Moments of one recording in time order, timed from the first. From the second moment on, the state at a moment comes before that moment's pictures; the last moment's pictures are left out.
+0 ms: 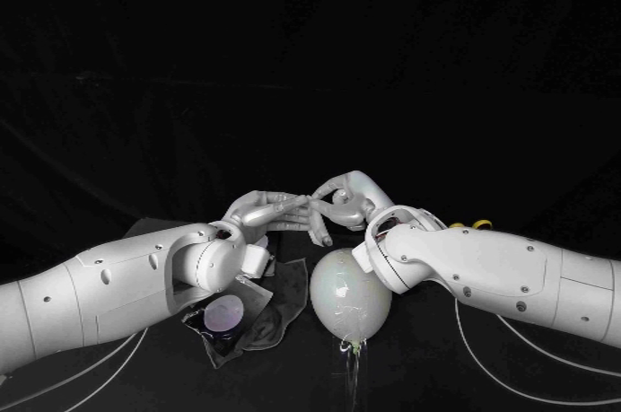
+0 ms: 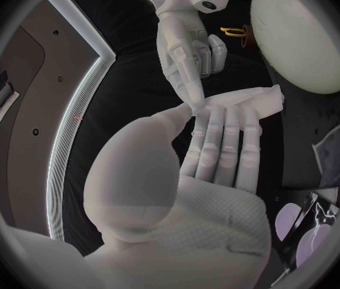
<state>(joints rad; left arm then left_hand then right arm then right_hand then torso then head) 1.31 -0.70 -0.08 1.38 0.02 -0.25 0.28 1.35 -0.18 0.50 0.11 0.05 0.93 0.19 0.28 0.49 1.17 0.14 0.11 0.08 0.94 0.12 0.38 0.24 0.17 0.87 0.27 0.27 0.13 1.37 -0.54 -0.12 1.43 -0.79 -0.70 -0.07 1.35 -0.05 0.55 0.06 0.04 0.99 0.08 0.42 0.45 1.46 0.01 1.40 1.31 1.46 -0.04 1.57 1.31 0.06 1.45 0.06 1.32 1.31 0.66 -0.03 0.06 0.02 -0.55</state>
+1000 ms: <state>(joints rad) 1.31 -0.70 -0.08 1.38 0.02 -0.26 0.28 1.40 -0.17 0.51 0.09 0.05 0.95 0.19 0.27 0.47 1.17 0.14 0.12 0.07 0.94 0.11 0.39 0.25 0.17 0.88 0.27 0.25 0.11 1.37 -0.54 -0.12 1.44 -0.81 -0.68 -0.09 1.34 -0.05 0.56 0.06 0.05 0.99 0.09 0.42 0.45 1.46 0.01 1.39 1.31 1.46 -0.04 1.57 1.31 0.06 1.45 0.06 1.32 1.31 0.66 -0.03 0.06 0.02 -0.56</state>
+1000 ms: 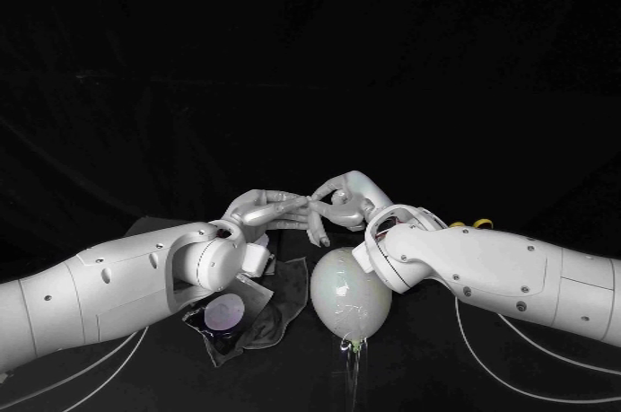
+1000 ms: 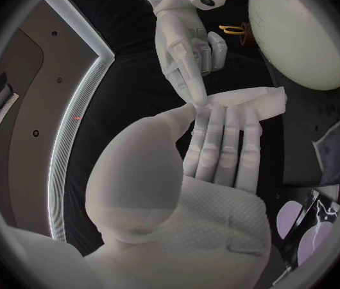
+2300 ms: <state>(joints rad) 1.31 -0.69 -0.08 1.38 0.00 -0.33 0.28 1.46 -0.10 0.51 0.01 0.05 1.07 0.15 0.31 0.46 1.30 0.08 0.13 0.08 1.07 0.05 0.40 0.29 0.17 0.97 0.21 0.31 0.14 1.37 -0.53 -0.12 1.43 -0.83 -0.67 -0.11 1.34 -0.06 0.56 0.06 0.05 0.99 0.08 0.43 0.45 1.46 0.01 1.40 1.31 1.47 -0.04 1.57 1.31 0.06 1.45 0.06 1.32 1.31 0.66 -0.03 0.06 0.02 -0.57</state>
